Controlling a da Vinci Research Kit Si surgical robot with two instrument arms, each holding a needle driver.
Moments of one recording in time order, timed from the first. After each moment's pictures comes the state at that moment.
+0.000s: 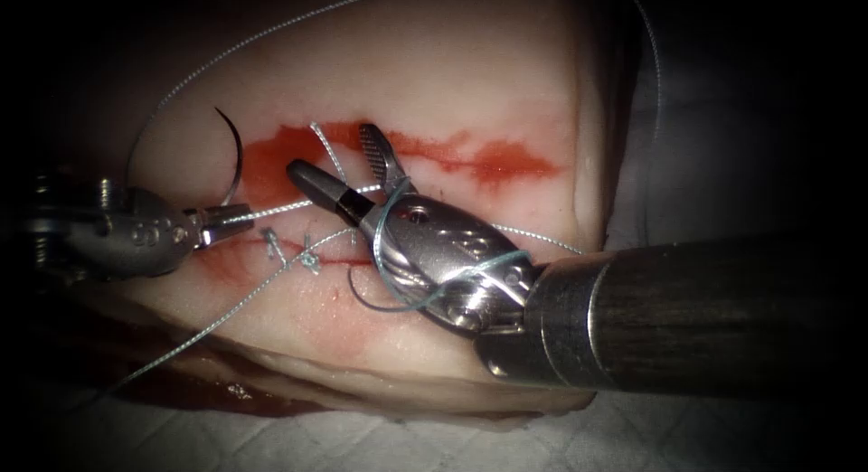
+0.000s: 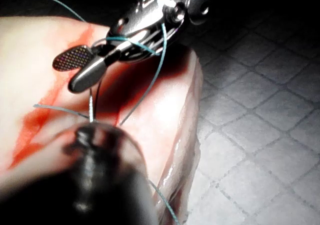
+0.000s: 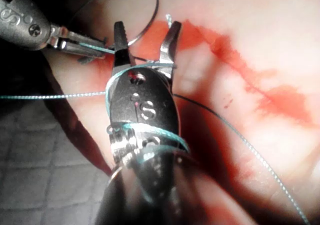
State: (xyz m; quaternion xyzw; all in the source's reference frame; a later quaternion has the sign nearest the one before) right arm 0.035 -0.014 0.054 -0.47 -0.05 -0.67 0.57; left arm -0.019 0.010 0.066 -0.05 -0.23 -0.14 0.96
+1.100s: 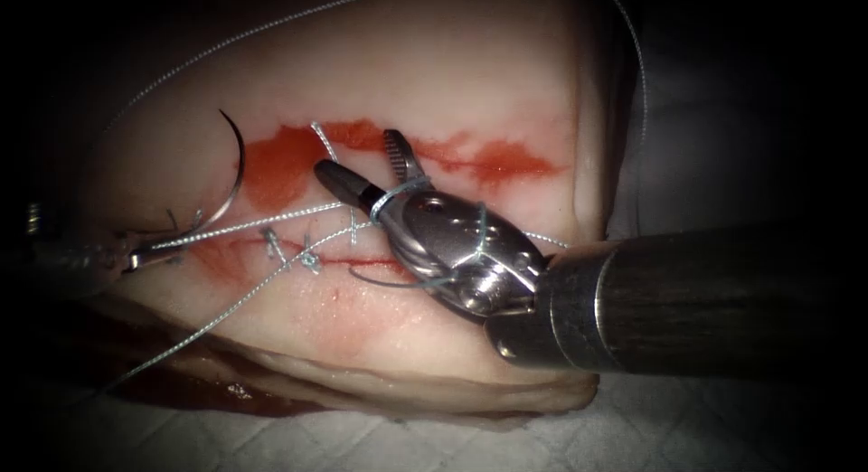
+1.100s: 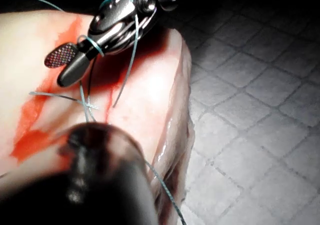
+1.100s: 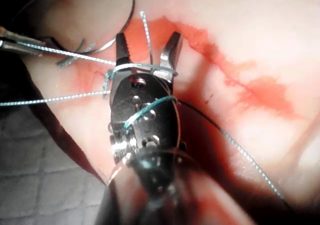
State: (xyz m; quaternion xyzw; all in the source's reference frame) right arm 0.034 -0.013 0.056 -0.43 -0.04 -0.68 0.59; left arm -0.015 0.009 0.064 -0.01 -0.20 -0.10 0.97
